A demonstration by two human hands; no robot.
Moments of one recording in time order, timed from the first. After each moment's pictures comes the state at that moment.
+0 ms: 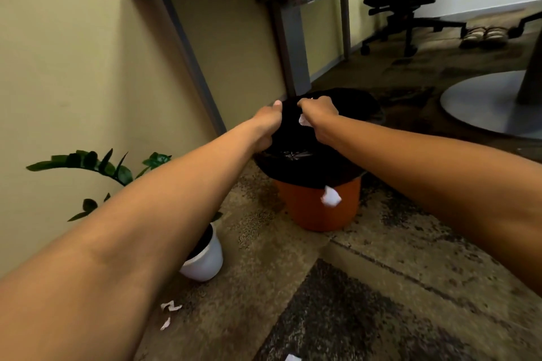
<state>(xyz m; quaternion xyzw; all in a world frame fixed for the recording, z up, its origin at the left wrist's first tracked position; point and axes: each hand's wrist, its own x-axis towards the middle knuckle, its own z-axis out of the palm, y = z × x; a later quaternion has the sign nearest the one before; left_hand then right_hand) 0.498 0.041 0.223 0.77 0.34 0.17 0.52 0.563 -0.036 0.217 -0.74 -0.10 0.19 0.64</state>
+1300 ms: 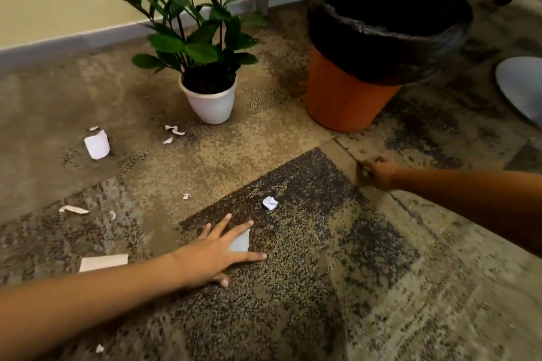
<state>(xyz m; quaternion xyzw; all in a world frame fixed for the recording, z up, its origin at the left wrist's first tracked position) 0.126 -0.088 -0.045 0.94 0.10 -0.29 0.15 0.521 -0.188 -0.026 -0.86 -0.43 0.24 -0.17</state>
